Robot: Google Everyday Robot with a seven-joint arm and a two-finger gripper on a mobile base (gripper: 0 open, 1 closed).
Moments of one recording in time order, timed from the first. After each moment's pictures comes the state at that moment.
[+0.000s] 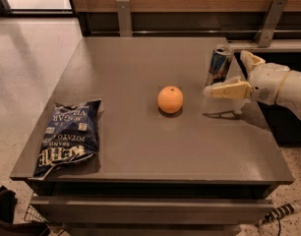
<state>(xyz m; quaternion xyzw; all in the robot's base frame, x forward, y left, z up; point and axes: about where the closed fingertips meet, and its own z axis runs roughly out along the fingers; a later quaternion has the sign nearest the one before) 0.604 -0.204 0.892 -0.33 0.68 0.23 0.61</state>
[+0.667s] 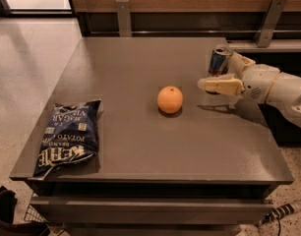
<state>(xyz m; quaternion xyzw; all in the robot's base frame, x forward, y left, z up) 0.621 -0.193 0.888 -0.31 0.66 0.27 0.63</state>
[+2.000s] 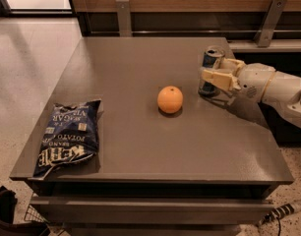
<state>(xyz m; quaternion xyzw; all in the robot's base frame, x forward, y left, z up) 0.622 -0.182 0.889 -0.31 0.66 0.27 0.63</state>
